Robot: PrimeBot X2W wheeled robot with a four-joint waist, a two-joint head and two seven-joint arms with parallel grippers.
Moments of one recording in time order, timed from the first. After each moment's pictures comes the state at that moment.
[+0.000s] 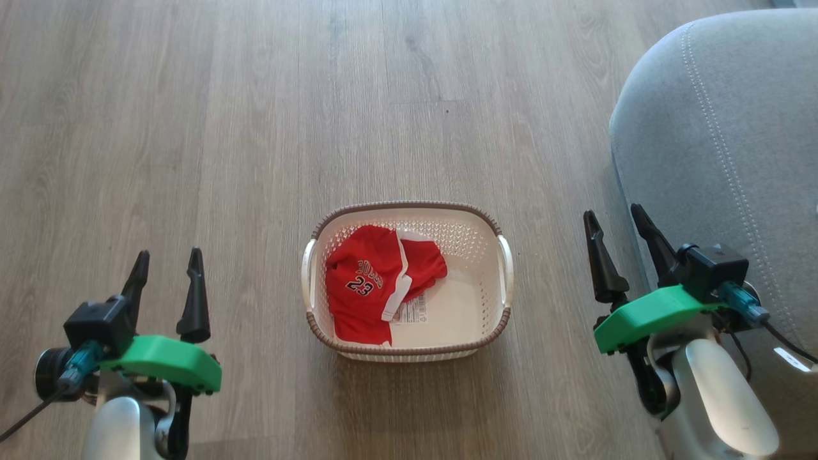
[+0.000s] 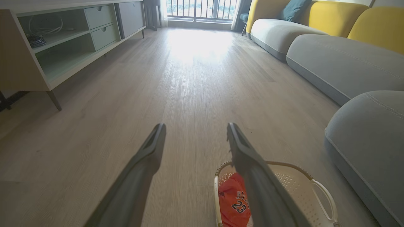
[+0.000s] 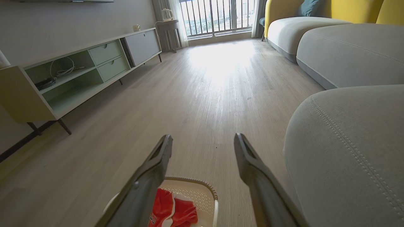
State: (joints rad) left arm -0.15 0.04 0.14 0.30 -0.11 -0.13 -0.26; right arm -0.26 -0.07 0.07 0.41 0.24 0.13 -0.25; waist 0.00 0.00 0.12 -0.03
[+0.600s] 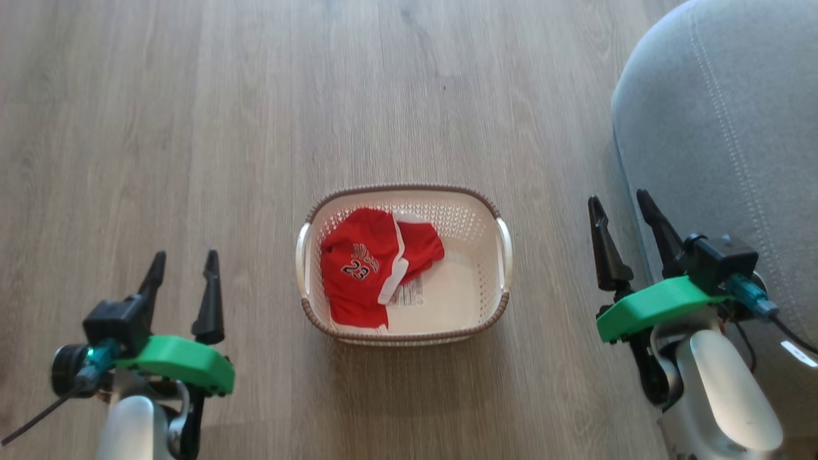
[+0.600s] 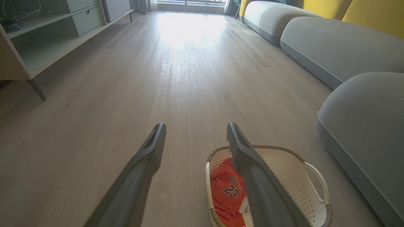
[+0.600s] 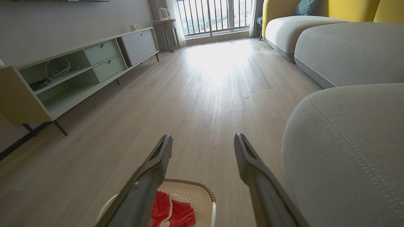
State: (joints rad) left arm -0.15 0.04 0.11 0.30 -0.11 -0.13 -0.26; right arm -0.26 -0.07 0.06 0.37 0.23 0.13 -0.25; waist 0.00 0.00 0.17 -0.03
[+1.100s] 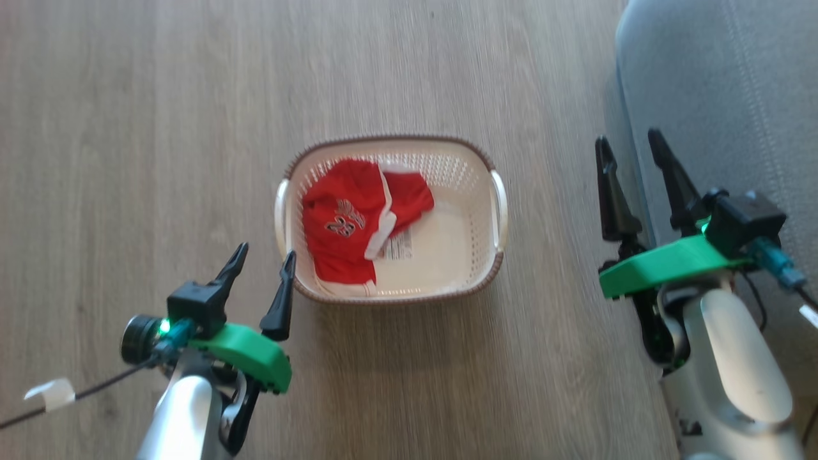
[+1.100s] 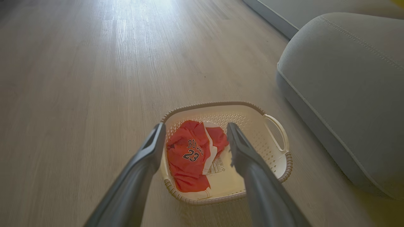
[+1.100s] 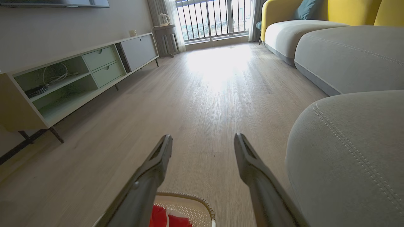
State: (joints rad) left arm -0.20 0.05 -0.11 0.38 -0.13 -0.13 -0.26; right arm -0.33 -0.06 0.06 0.27 0.23 0.13 -0.25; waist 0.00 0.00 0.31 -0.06
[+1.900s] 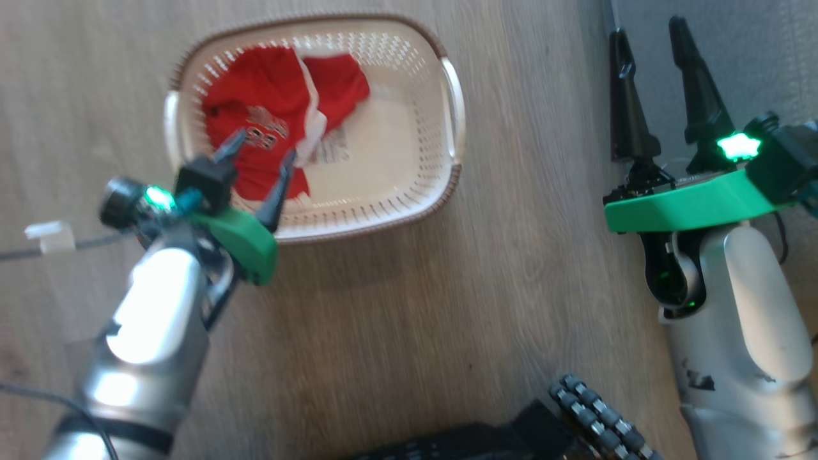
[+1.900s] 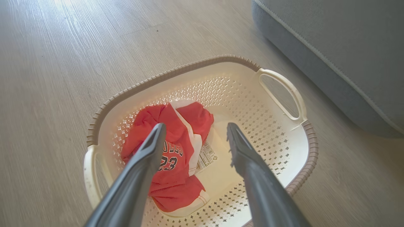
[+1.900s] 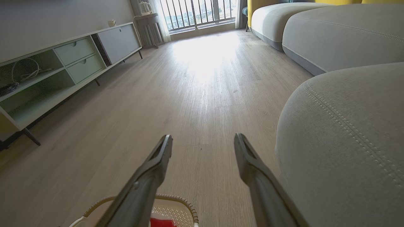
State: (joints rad) left arm -0.62 0.17 -0.34 0.66 -0.15 -0.13 -0.26; right arm -0.47 -0.06 0.10 0.10 0.32 0.13 -0.25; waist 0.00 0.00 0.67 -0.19
